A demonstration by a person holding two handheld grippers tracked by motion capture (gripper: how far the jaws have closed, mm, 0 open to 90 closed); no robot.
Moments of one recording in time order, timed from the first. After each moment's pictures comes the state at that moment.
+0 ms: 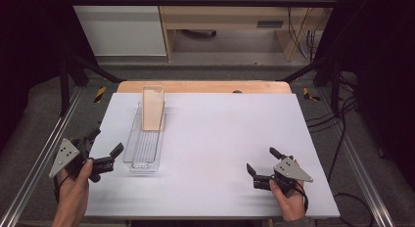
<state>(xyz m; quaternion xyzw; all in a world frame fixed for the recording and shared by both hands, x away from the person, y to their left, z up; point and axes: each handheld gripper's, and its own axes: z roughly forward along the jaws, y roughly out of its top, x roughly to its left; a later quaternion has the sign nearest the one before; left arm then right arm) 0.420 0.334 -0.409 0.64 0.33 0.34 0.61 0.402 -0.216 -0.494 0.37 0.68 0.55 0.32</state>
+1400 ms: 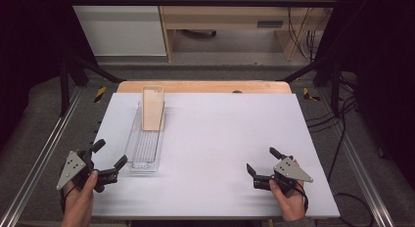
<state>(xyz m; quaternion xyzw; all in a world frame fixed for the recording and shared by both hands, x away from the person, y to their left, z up) 0.406 0.333 -0.445 0.64 0.33 0.33 0.61 0.402 -0.216 -0.494 0.37 0.68 0.55 0.32</state>
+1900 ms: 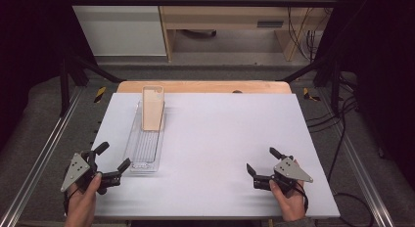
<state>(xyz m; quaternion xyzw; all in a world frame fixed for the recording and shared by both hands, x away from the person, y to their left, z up) 0.404 0.329 -0.453 0.65 0.32 0.32 0.61 0.402 -0.216 -0.494 0.37 0.68 0.55 0.32</state>
